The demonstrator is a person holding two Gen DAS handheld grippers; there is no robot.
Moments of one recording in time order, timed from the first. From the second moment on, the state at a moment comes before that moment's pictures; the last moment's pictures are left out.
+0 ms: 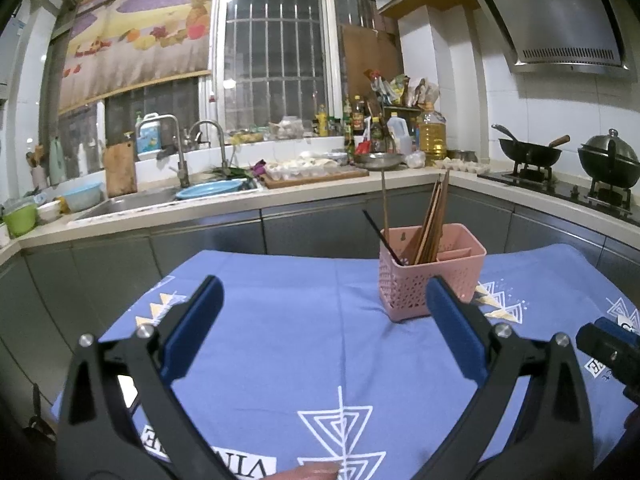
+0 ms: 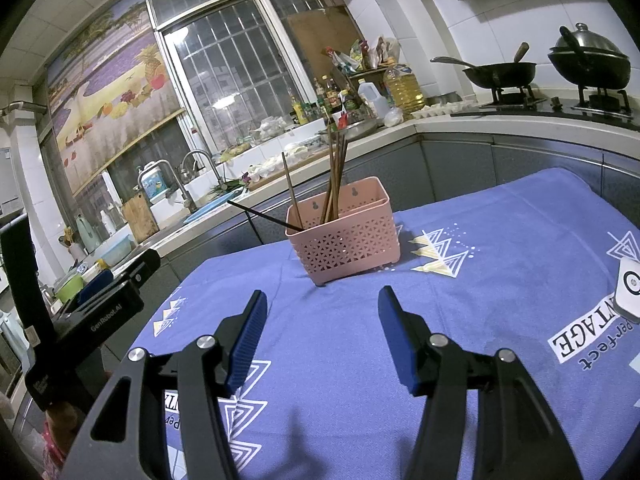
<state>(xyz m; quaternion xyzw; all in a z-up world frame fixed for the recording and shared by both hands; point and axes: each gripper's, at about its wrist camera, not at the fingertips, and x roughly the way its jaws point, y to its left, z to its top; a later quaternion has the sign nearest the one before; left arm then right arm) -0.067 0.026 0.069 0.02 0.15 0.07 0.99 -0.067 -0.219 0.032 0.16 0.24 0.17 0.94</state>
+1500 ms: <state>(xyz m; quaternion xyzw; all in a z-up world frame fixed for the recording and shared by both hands) -0.069 0.038 0.059 0.04 0.15 0.07 0.98 -0.069 -0.219 0.032 0.16 0.24 0.17 0.94</state>
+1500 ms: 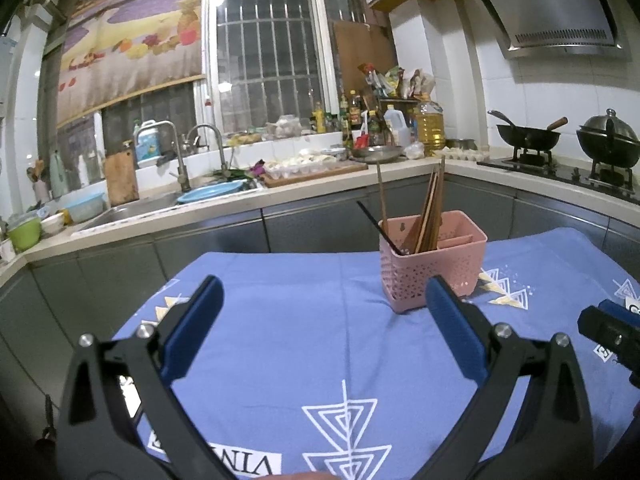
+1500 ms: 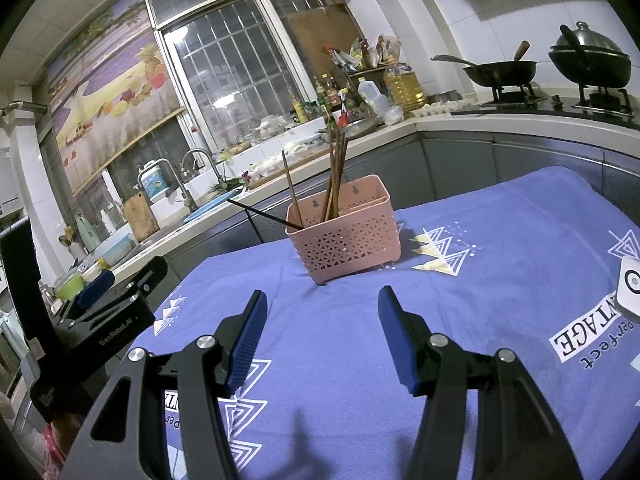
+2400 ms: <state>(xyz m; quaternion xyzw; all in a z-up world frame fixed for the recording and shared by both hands) -0.054 0.037 0.042 0.05 0.19 0.05 0.98 -0.068 -0.221 0.029 0.16 0.24 0.17 0.94</state>
